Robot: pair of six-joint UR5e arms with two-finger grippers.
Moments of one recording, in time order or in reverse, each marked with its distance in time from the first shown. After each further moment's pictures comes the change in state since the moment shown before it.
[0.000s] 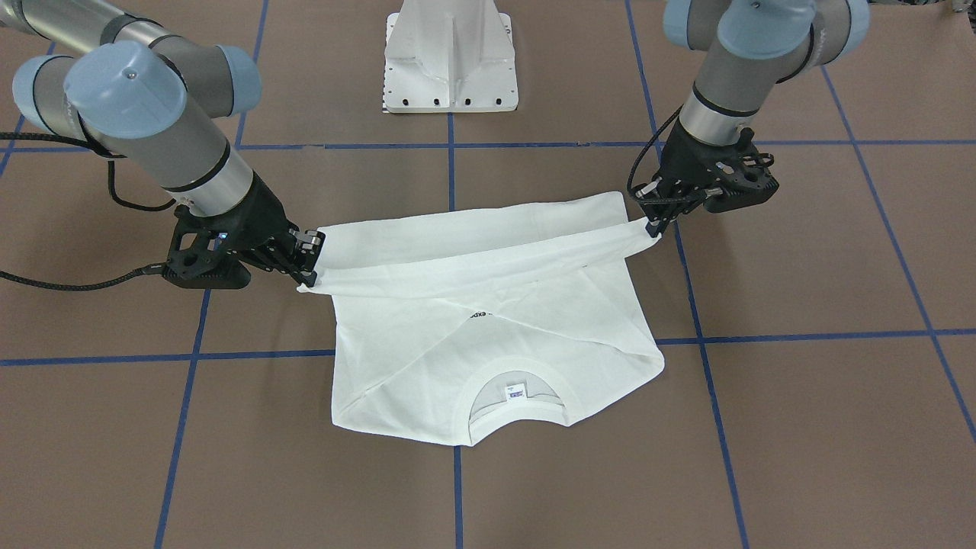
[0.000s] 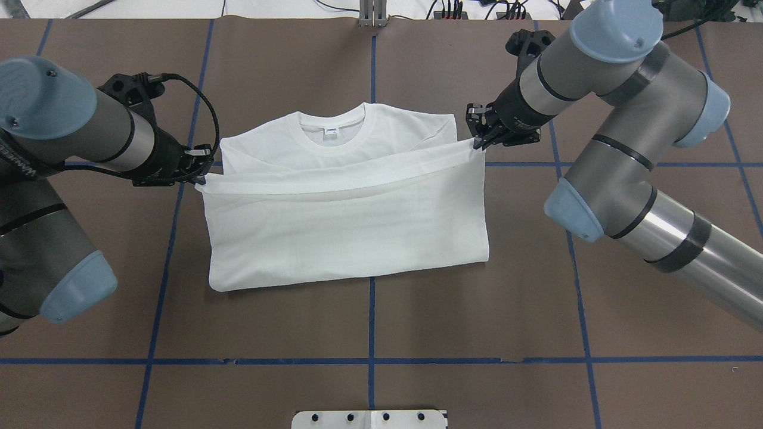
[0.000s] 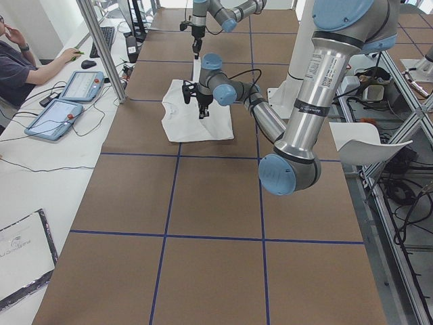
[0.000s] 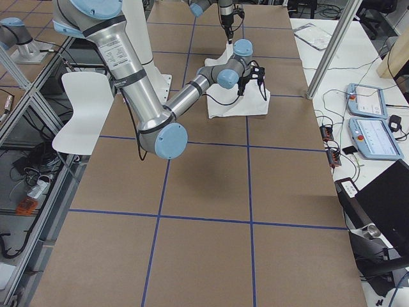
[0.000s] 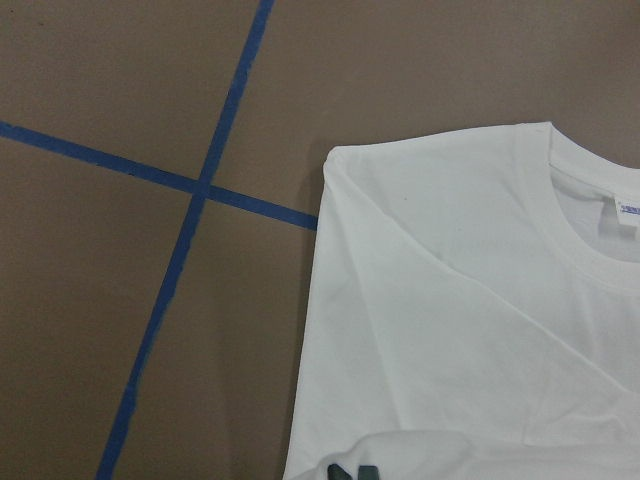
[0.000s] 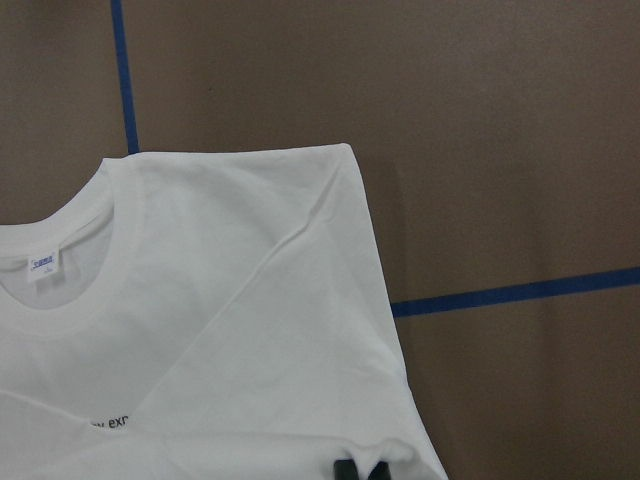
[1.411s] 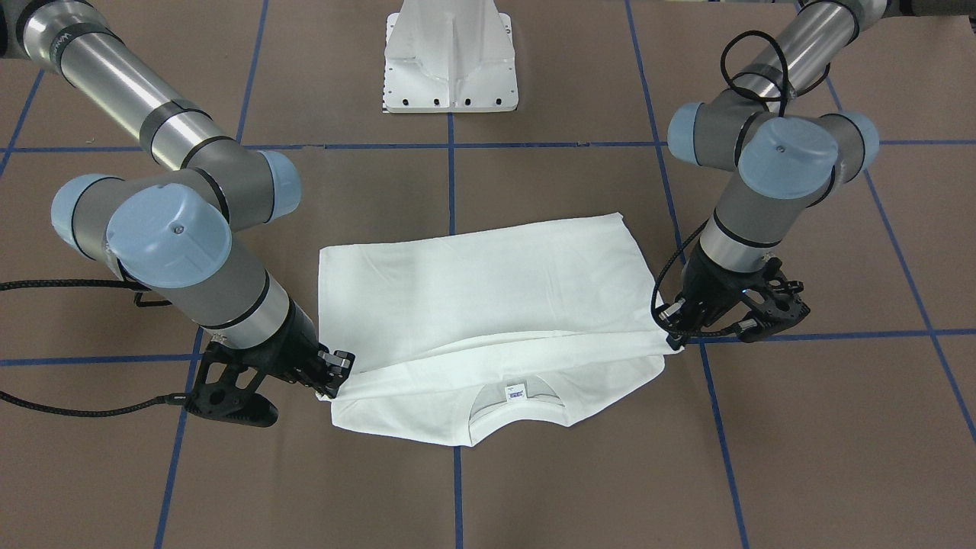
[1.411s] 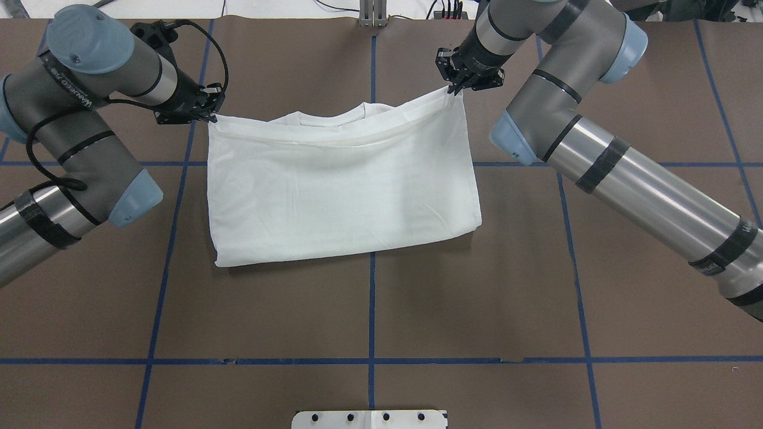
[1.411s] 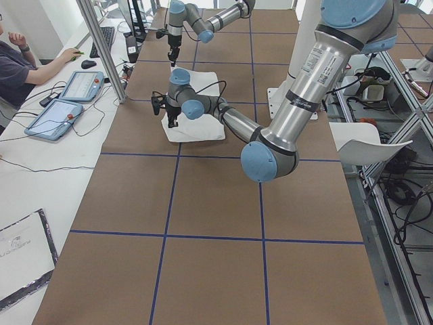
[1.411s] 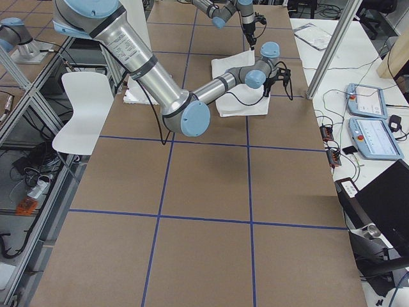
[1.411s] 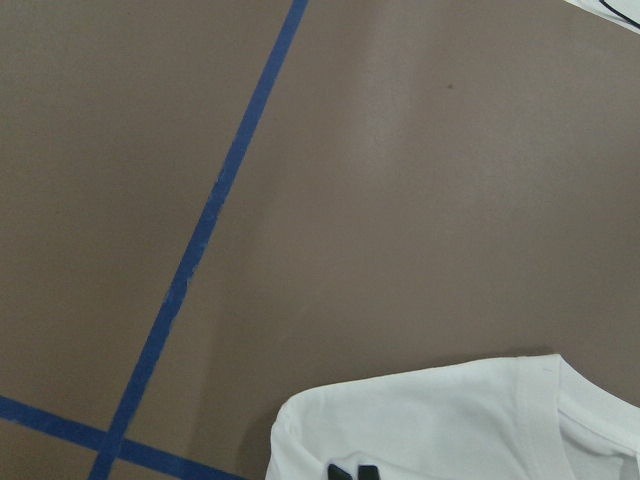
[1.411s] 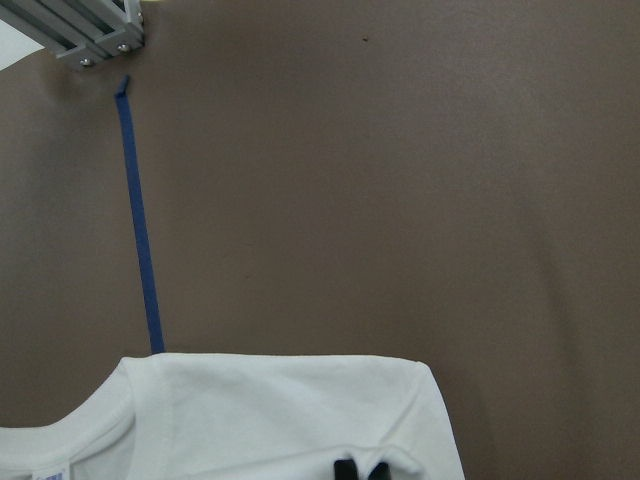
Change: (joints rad) left arm -0.122 -0.171 0.447 -0.289 0.000 0.007; right arm 0.061 0.255 -0.456 0.182 -0.026 -0.002
